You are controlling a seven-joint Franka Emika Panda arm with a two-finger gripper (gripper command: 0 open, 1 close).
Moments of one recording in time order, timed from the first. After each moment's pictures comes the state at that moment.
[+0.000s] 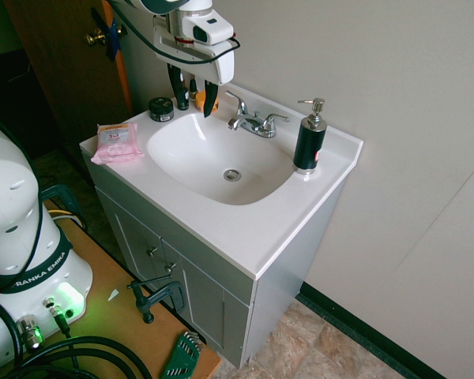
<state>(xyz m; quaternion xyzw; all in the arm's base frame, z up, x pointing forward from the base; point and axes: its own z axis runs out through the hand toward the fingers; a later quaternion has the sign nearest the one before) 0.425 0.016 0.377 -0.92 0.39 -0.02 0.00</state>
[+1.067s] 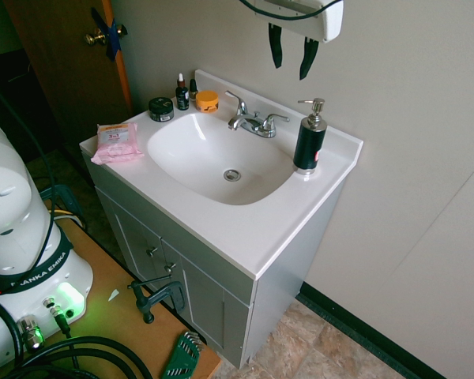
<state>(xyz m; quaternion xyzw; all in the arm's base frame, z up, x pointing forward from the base) 0.565 -0.141 0.473 -0.86 0.49 -0.09 0.01</state>
